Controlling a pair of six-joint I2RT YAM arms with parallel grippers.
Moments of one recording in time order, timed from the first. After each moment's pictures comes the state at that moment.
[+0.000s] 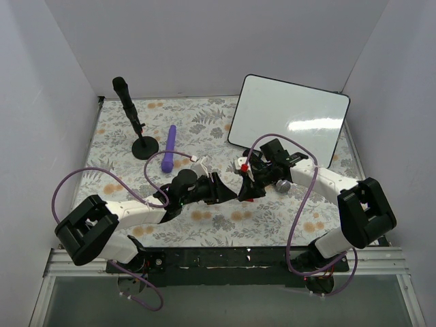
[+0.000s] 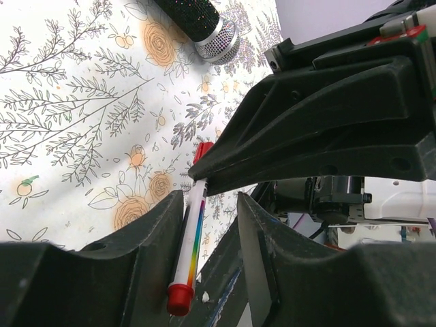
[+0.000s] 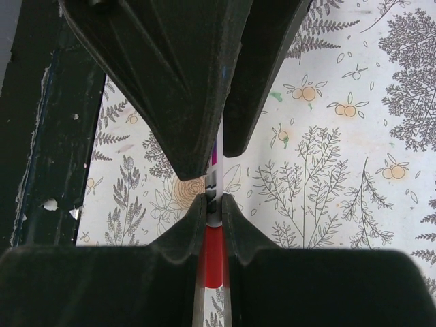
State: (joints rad) left arm -0.83 1.36 0.48 0.55 0.29 -0.95; right arm 0.56 1.49 0.90 -0.54 -0.97 -0.86
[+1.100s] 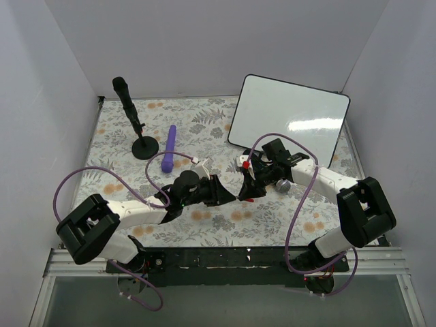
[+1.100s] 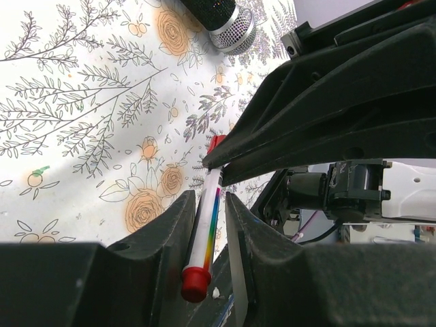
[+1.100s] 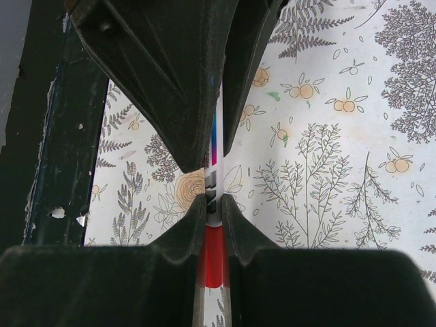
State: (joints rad) left arm -0.84 1.37 0.48 0.52 0.27 -0.93; right arm 0.53 1.50 0.89 -0.50 -1.00 -0.80
